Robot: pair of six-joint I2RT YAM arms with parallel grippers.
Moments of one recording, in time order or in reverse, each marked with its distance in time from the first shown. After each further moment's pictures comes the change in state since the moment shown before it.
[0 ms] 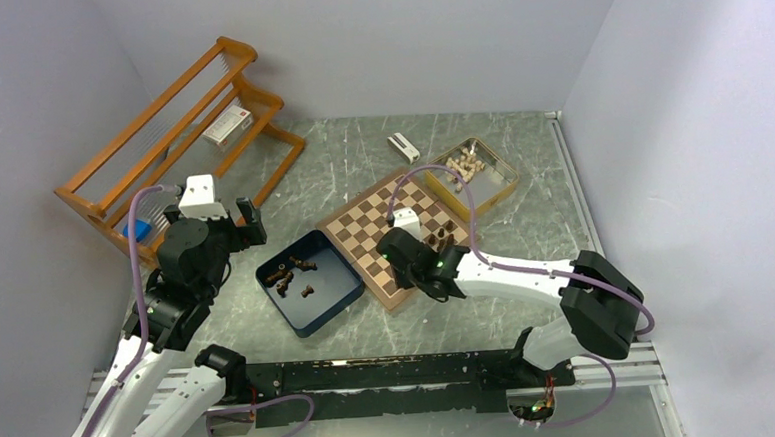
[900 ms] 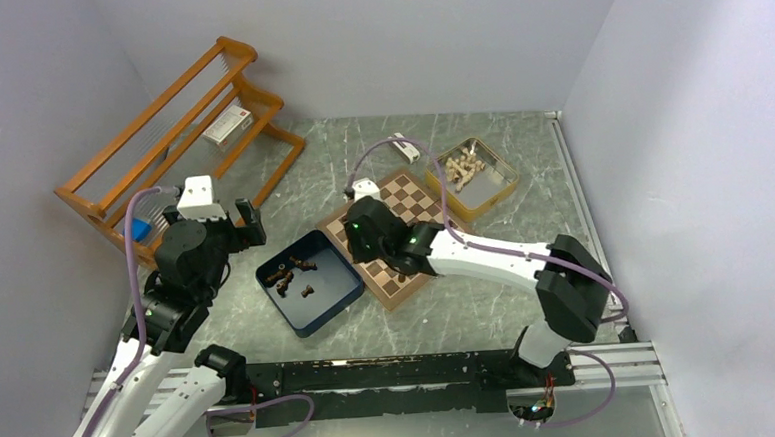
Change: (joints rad) left arm 0.000 -0.013 0.000 0.000 0.008 0.000; right arm 0.005 0.146 0.290 0.087 -0.123 -0.094
